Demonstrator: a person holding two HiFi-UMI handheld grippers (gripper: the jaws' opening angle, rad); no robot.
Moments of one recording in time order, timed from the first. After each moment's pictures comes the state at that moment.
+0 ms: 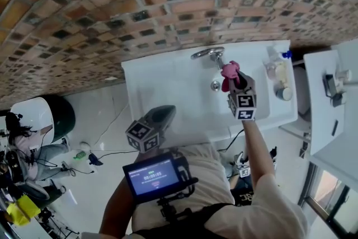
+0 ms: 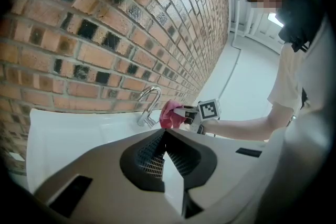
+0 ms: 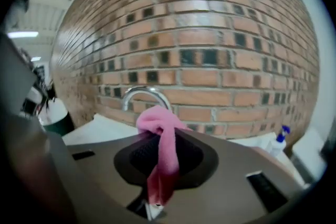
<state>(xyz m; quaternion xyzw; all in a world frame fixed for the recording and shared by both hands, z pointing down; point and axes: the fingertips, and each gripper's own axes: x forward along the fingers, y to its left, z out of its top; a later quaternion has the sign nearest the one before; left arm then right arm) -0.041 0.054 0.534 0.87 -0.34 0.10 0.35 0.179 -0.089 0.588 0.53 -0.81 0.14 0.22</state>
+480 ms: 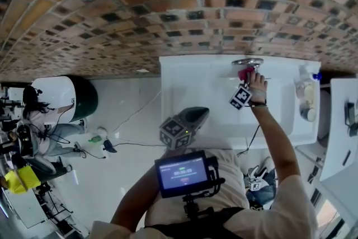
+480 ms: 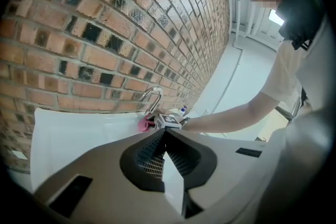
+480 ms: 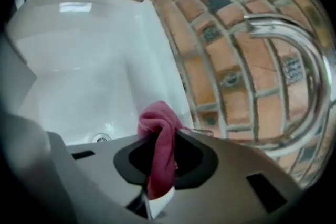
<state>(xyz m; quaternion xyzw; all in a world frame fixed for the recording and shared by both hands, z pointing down) -0.036 0.058 0.538 0.86 -0.35 0.09 0.35 0.109 -0.122 0.737 0.30 -0.65 -0.19 0.67</state>
